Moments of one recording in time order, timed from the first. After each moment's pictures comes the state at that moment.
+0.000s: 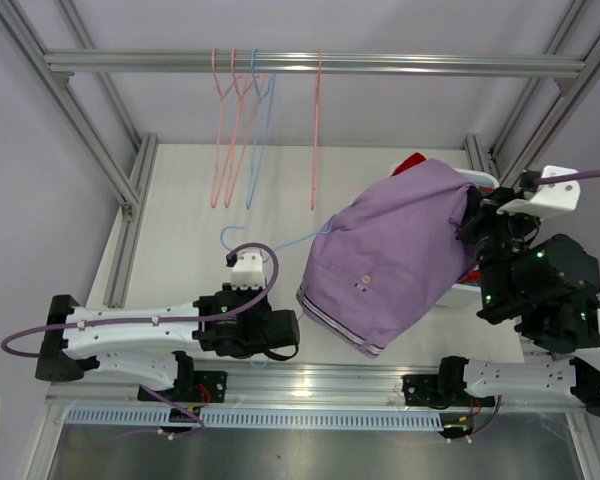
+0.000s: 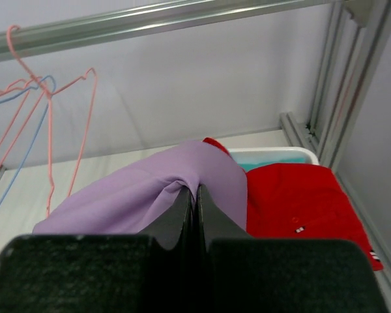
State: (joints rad) left arm -1.44 1.17 1.06 -1.27 -1.03 -1.39; right arm 1.31 0.84 1.44 -0.30 1.38 -0.12
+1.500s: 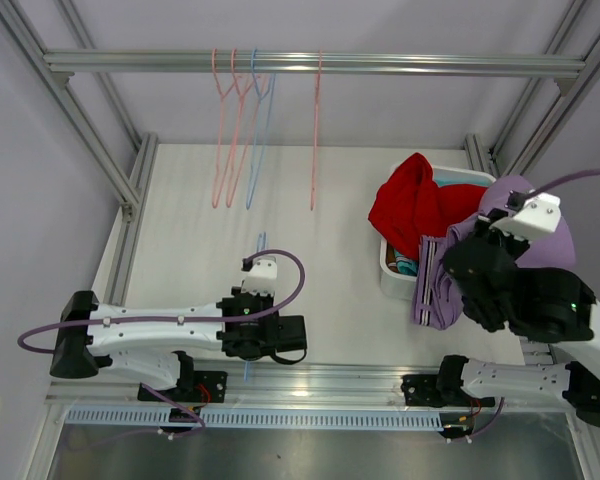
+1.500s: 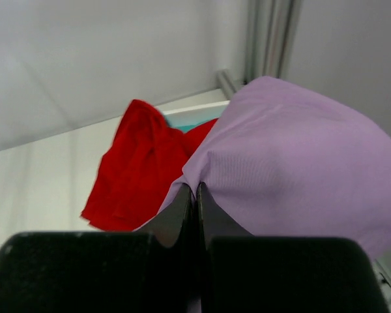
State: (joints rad) left arm -1.44 1.27 1.05 -1.35 -0.96 -1.35; right arm 1.20 0.89 1.50 -1.21 1.47 0.72
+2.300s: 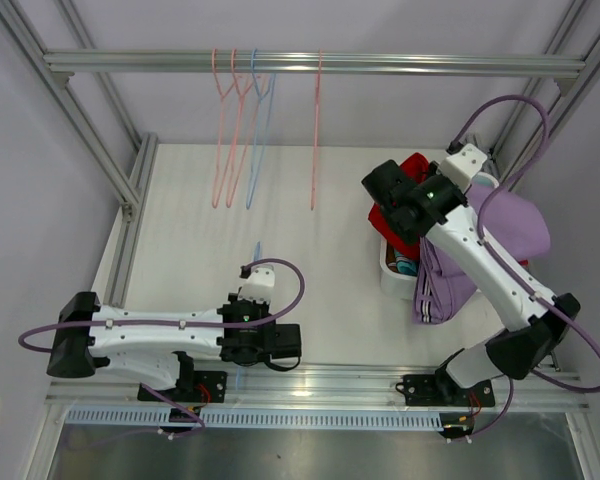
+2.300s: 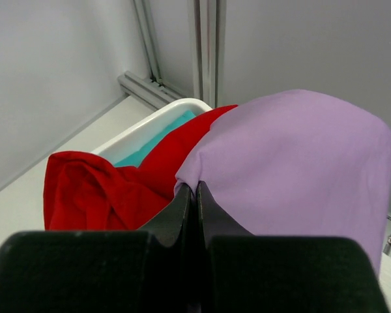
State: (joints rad) left arm -1.46 1.26 0.97 -1.35 -0.94 -1.35; right arm 0.68 1.46 1.67 -1.37 1.45 1.24
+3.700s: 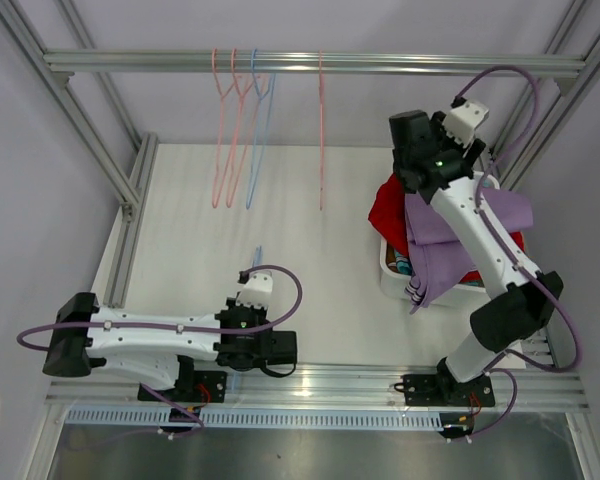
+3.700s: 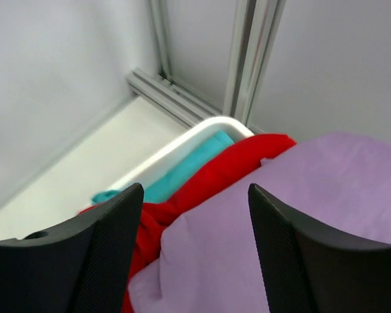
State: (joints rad) left arm -1.48 1.24 0.91 -1.33 -0.94 -1.36; right arm 0.43 1.66 1.75 -0.81 1.25 0.70
